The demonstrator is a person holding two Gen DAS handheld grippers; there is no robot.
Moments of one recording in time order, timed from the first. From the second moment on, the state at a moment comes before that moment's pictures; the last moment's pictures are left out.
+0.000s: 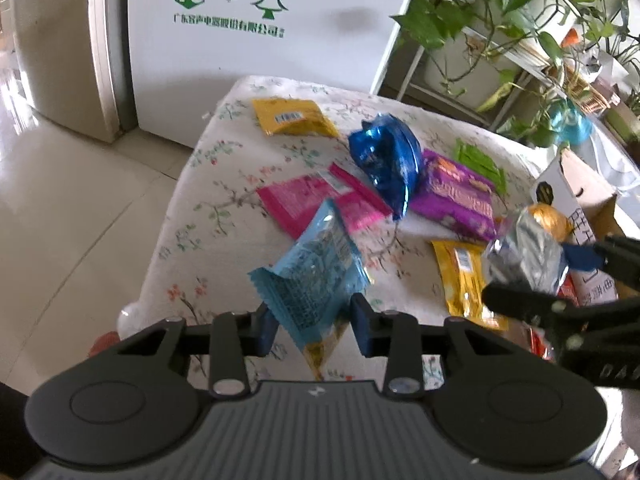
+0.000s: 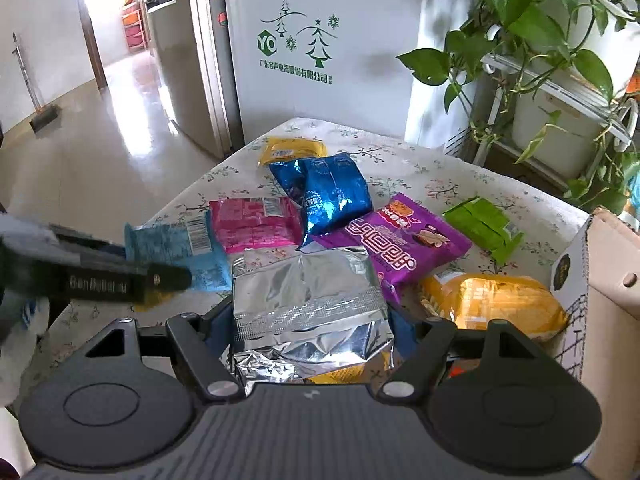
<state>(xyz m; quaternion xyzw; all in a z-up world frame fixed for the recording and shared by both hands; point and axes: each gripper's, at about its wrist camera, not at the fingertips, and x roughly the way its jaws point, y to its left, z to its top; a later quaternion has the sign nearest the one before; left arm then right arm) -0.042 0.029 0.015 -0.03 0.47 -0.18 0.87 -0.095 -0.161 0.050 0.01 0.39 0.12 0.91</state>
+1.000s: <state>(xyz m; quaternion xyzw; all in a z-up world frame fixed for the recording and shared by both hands) -0.062 0.001 0.032 0.16 0.42 -0.23 0.87 -0.094 -0.173 0.052 0.05 0.39 0.10 0.91</state>
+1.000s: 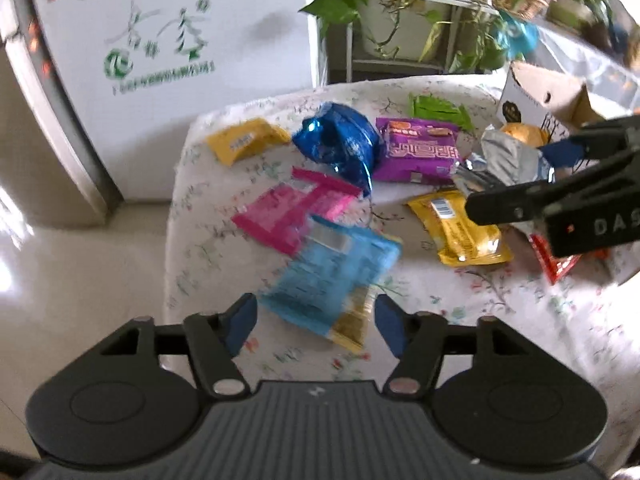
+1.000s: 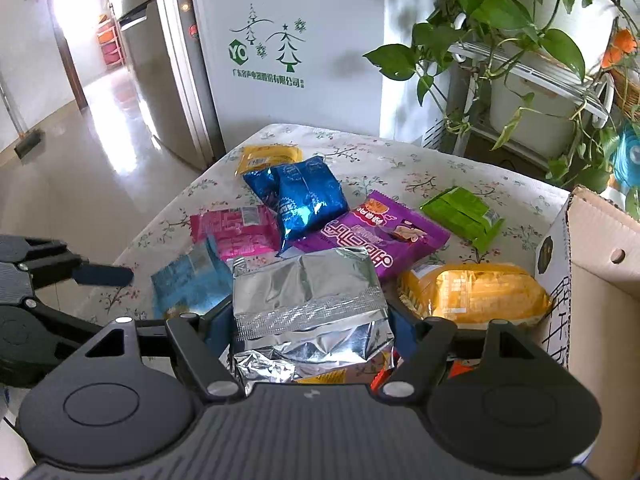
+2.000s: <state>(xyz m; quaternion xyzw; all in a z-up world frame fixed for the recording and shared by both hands) -0.046 -0.014 0.014 0.14 0.43 -0.28 0.85 -0.086 -0.177 0.045 0.08 0.42 0.10 0.90</state>
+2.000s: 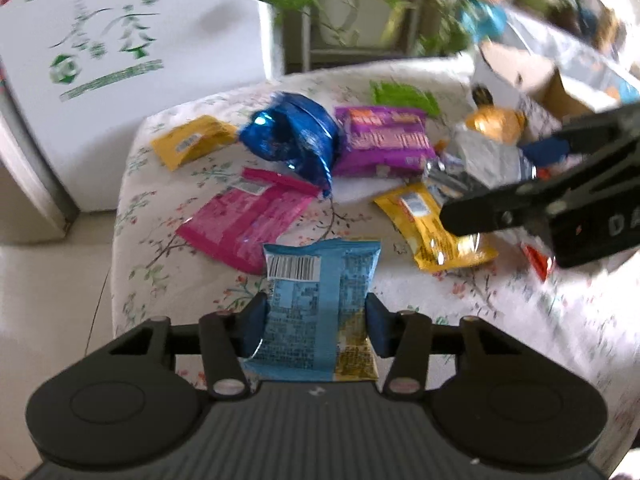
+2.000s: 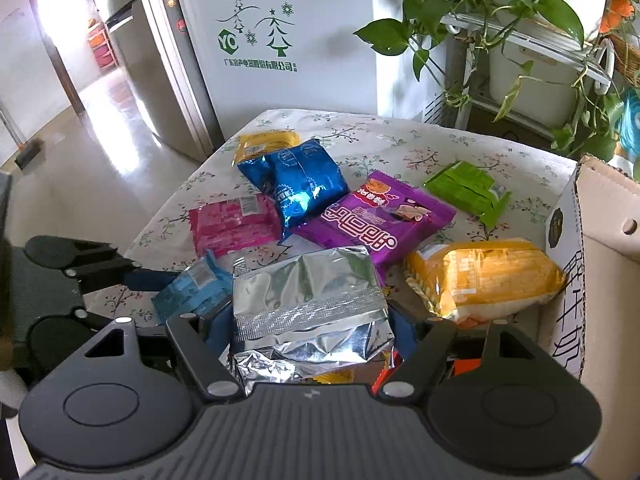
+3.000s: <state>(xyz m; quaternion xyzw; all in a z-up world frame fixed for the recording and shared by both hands) -0.077 -0.028 0.088 0.00 0.38 -0.26 0.89 -0.146 -0.251 0.097 0.15 0.36 -0.03 0.92</state>
